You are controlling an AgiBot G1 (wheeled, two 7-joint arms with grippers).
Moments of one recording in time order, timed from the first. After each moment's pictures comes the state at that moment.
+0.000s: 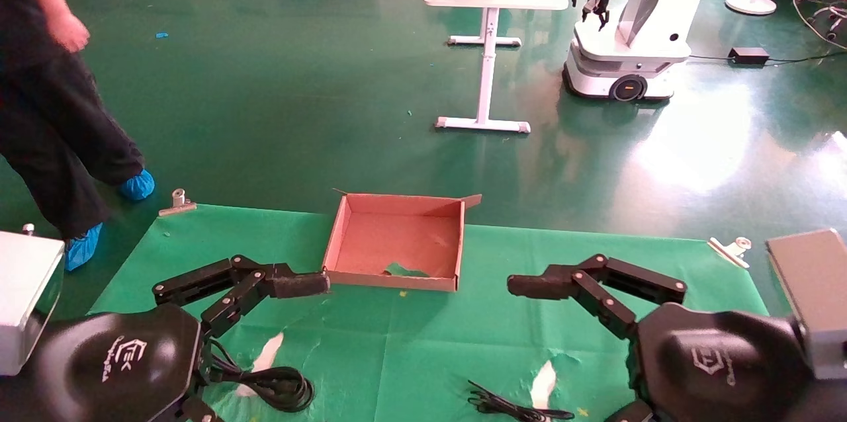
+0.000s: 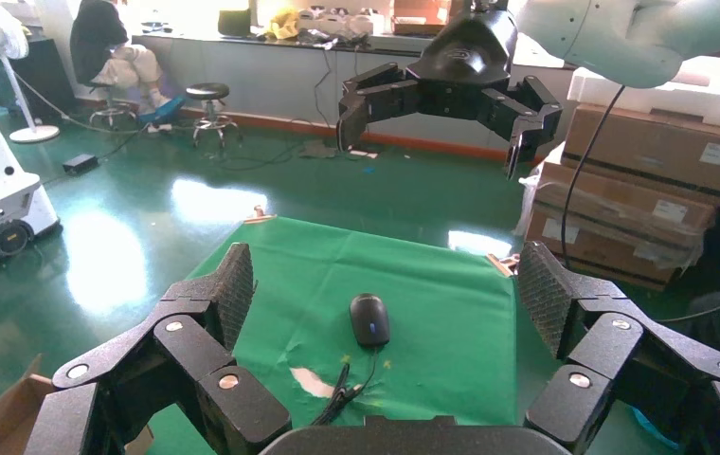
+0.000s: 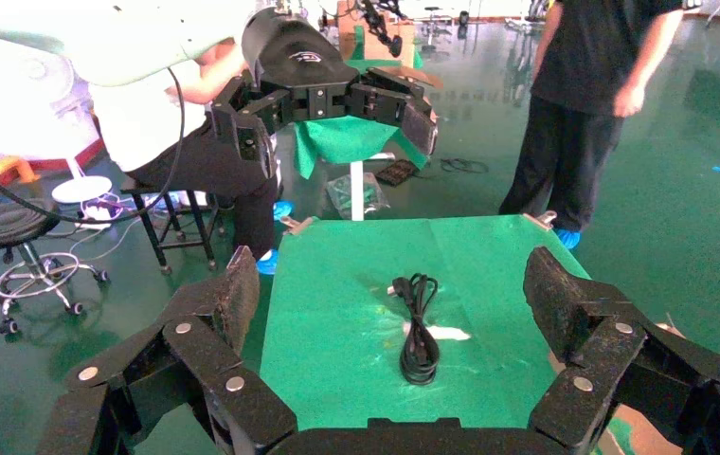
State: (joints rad) left arm -1.07 0.61 0.28 -1.28 0.73 1.50 -0.19; right arm 1.08 -0.61 -0.28 1.28 -0.73 -1.49 0.19
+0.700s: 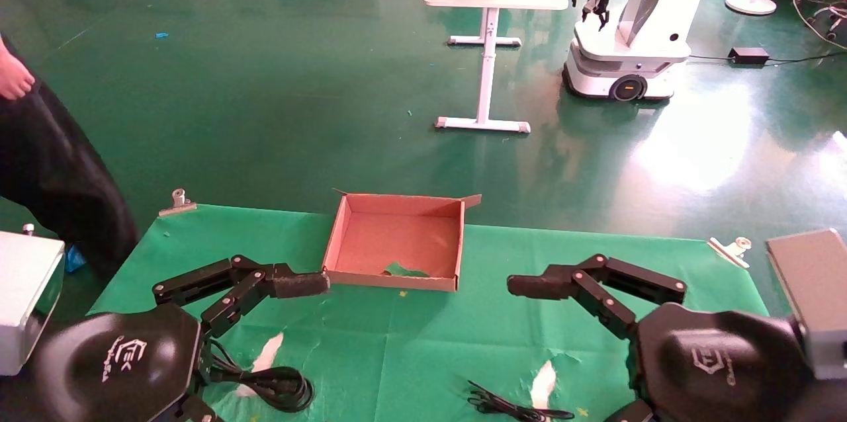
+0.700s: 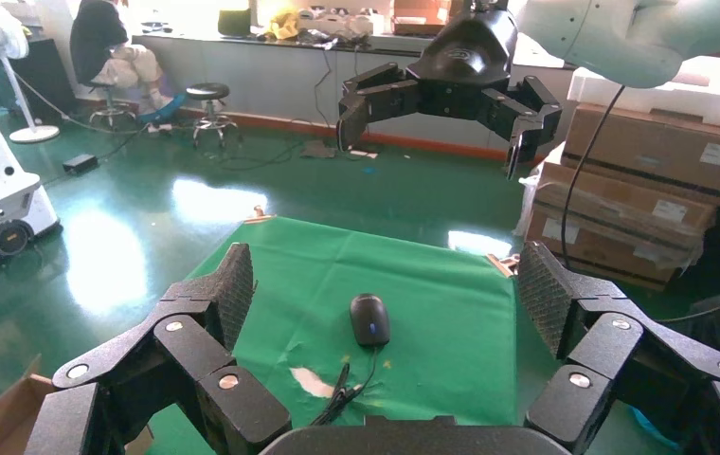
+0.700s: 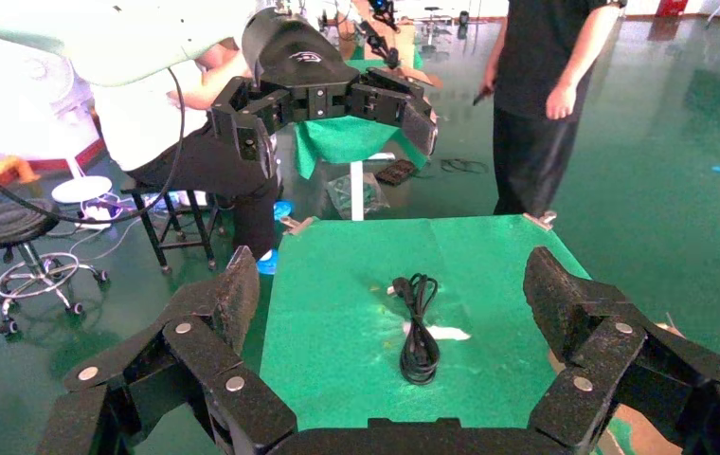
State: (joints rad) left arm -1.07 0.61 0.28 -1.28 0.73 1.50 -0.19; right arm 1.08 -0.61 -0.28 1.28 -0.73 -1.49 0.19
